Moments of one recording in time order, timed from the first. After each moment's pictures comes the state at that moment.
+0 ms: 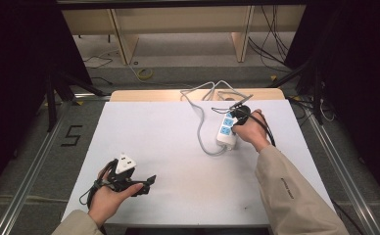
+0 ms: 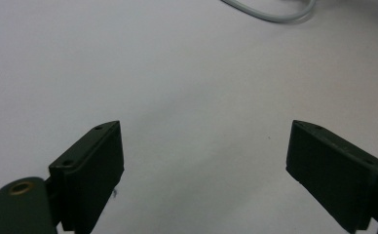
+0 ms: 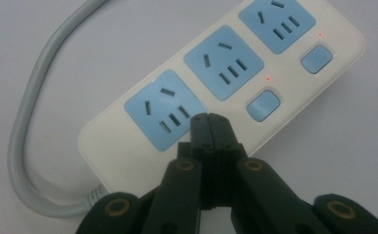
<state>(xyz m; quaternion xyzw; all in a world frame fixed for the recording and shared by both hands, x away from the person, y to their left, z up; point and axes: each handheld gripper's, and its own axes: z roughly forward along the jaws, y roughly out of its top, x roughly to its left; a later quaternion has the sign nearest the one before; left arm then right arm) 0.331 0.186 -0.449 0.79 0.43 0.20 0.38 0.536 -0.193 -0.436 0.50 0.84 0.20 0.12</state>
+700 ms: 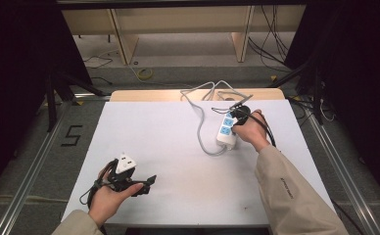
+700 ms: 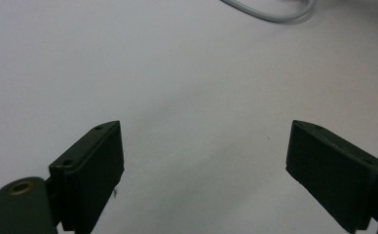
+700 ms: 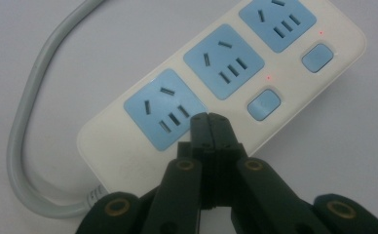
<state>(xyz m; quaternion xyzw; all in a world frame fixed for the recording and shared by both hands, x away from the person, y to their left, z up) 0.331 0.185 -0.449 0.79 0.43 0.20 0.38 0.536 -0.192 -0.437 0.50 0.84 0.20 0.12</state>
